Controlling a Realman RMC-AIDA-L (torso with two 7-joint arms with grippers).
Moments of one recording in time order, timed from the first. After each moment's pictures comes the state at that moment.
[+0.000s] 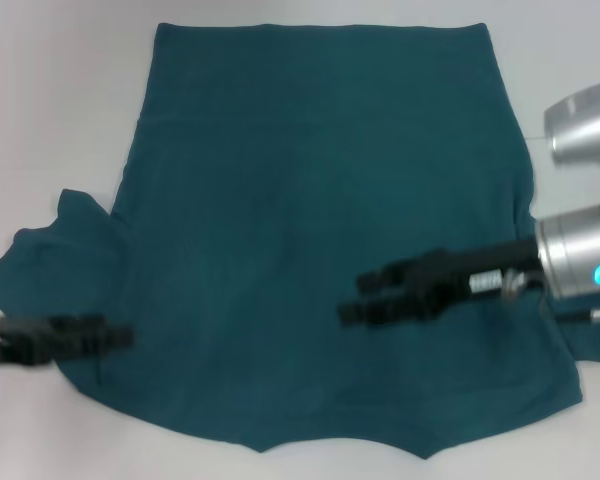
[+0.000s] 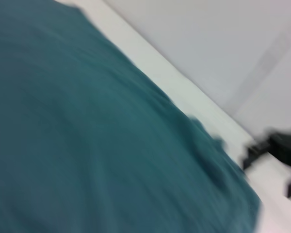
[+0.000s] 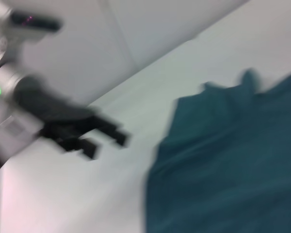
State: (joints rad) left arm -0.49 -2.07 0.51 0.93 2.23 1.74 -1.94; right arm 0.67 2.08 -0.82 -0.81 -2.15 -1.58 1.89
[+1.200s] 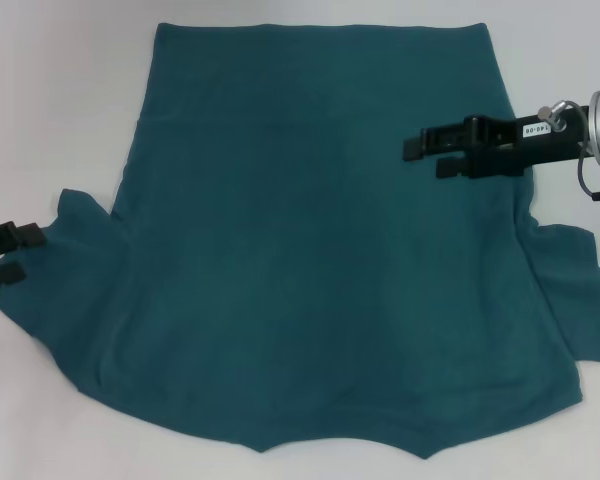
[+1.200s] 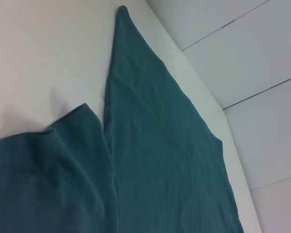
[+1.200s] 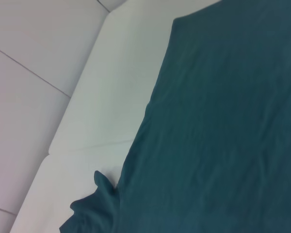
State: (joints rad) left arm -0.51 -2.03 0.32 0.80 2.20 1.47 -2.42; right arm 0.79 1.93 -0.76 -0.75 -2.18 -1.33 2.58
